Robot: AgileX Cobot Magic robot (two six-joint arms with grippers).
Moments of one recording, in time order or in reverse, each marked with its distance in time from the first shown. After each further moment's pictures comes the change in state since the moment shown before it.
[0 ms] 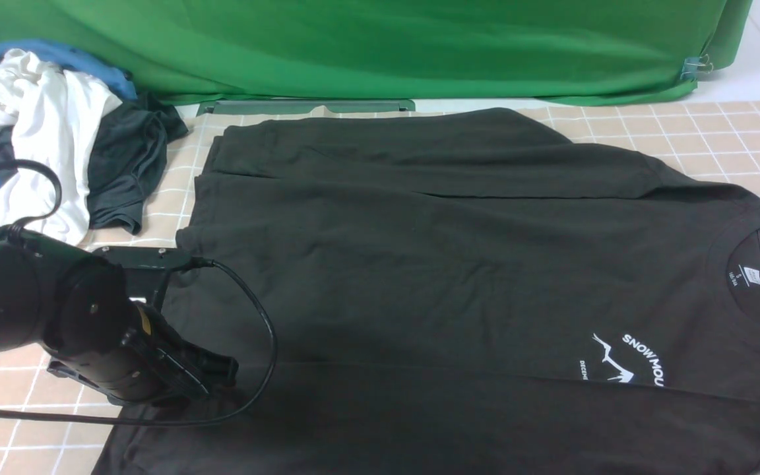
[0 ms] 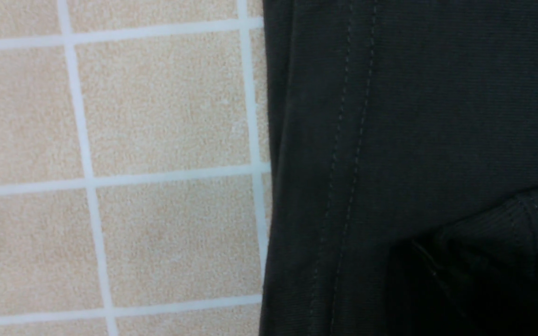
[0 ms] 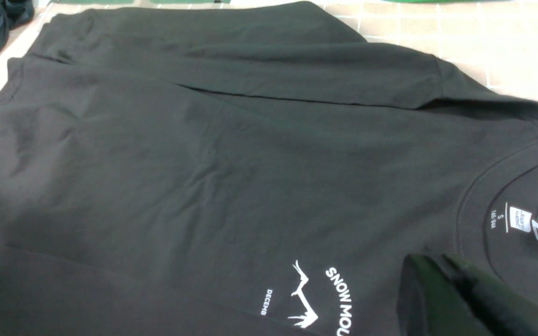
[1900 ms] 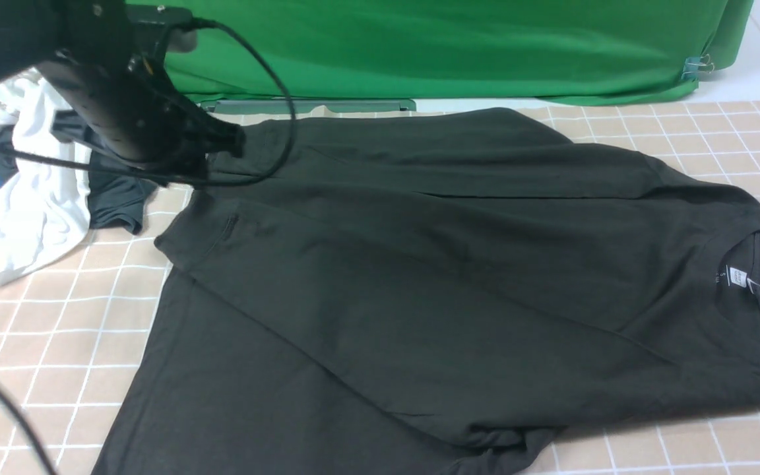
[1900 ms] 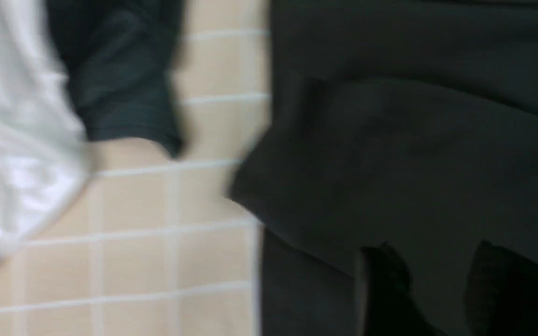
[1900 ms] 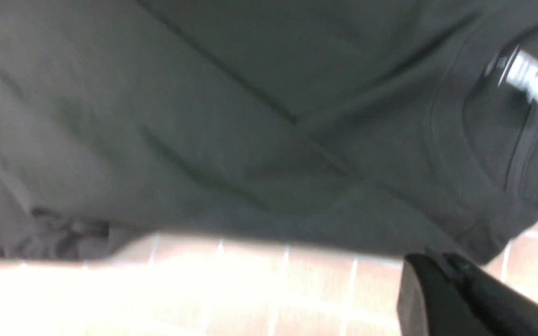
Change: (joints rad) right arm 0.000 0.339 -0.195 -0.149 0.315 0.025; left arm 0.034 0.125 -0.707 -0.078 0.400 0.180
